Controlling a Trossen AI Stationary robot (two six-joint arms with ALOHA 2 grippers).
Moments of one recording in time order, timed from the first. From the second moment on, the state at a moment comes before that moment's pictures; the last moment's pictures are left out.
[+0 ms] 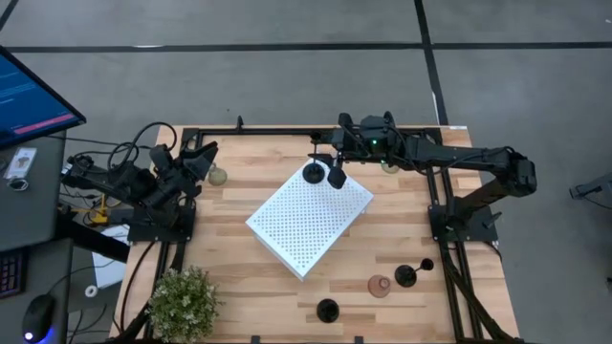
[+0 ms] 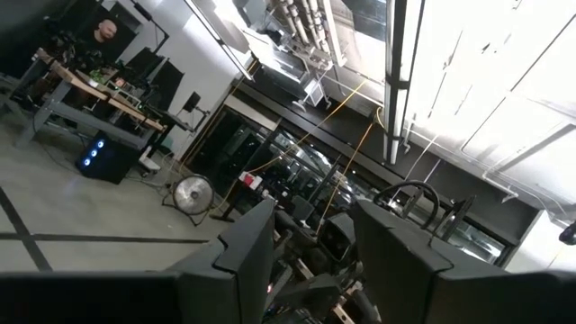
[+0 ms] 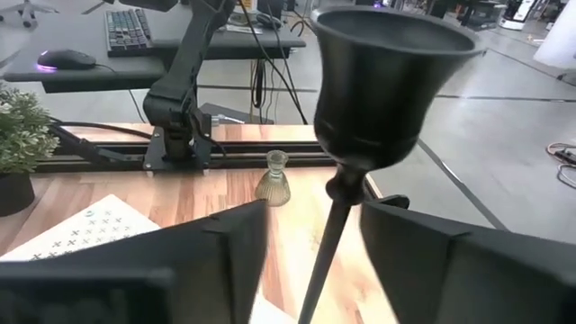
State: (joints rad) left arm -0.38 0.57 0.55 0.61 -0.90 -0.16; right arm -0.21 1.43 1.22 -0.06 0.00 -0.13
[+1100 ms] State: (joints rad) left arm -0.38 0.57 0.55 0.61 -0.88 -0.16; right arm -0.47 1.01 1.18 -1.08 0.61 0.43
